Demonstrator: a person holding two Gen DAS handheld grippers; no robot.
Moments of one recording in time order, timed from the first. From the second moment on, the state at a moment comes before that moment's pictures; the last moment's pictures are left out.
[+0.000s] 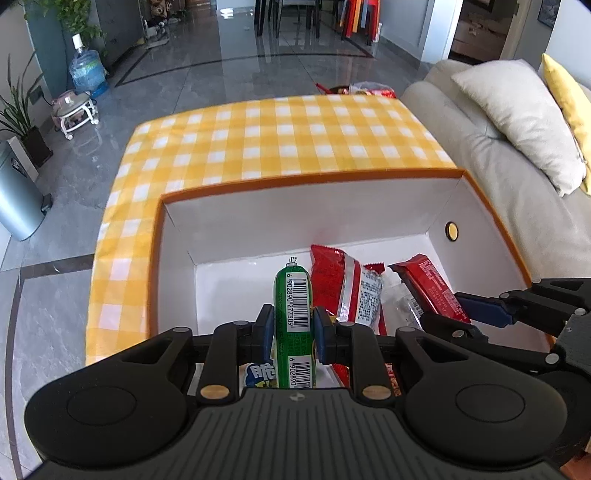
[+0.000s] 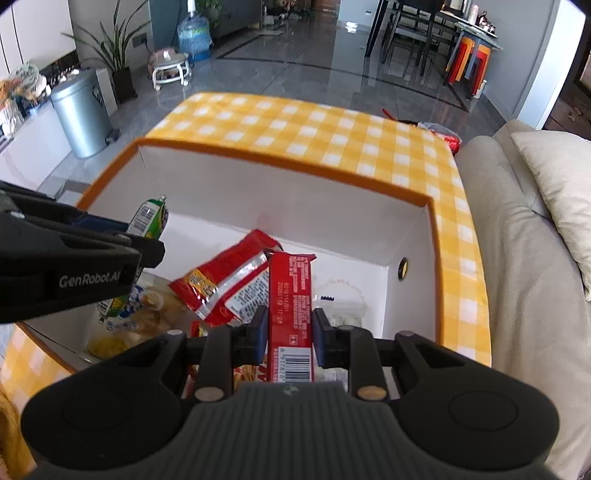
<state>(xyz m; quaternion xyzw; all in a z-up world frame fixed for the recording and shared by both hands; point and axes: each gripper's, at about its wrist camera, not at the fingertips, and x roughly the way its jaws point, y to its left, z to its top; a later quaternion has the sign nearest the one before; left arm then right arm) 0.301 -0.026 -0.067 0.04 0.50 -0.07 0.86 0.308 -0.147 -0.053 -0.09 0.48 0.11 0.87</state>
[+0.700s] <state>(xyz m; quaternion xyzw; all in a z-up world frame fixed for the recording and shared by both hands) 0.319 -0.041 -0.103 0.08 0.54 -0.07 0.83 0.324 -0.141 -0.092 -0.12 0.53 0.11 0.83</state>
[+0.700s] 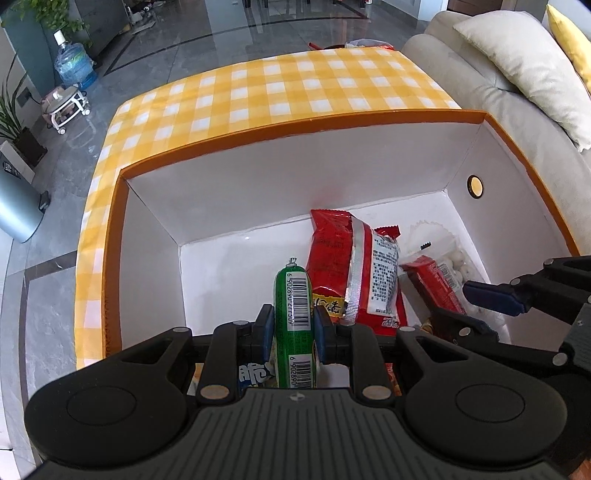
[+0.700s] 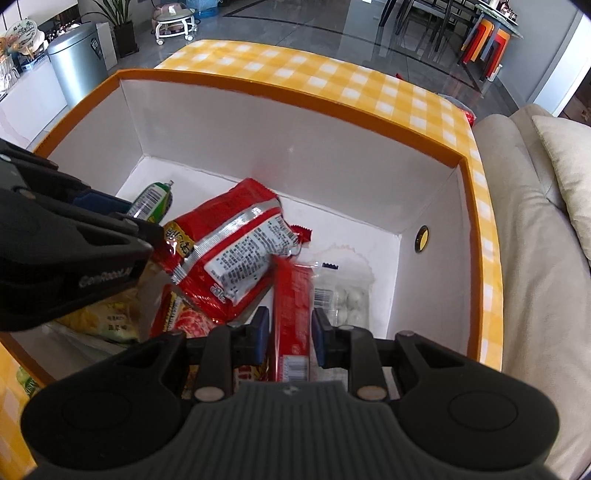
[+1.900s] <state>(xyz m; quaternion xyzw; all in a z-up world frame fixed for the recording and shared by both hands) 0.242 -0.022 -0.017 0.06 0.42 -0.05 0.91 0.257 -0.144 -0.005 -0.10 0.41 0.11 0.90</state>
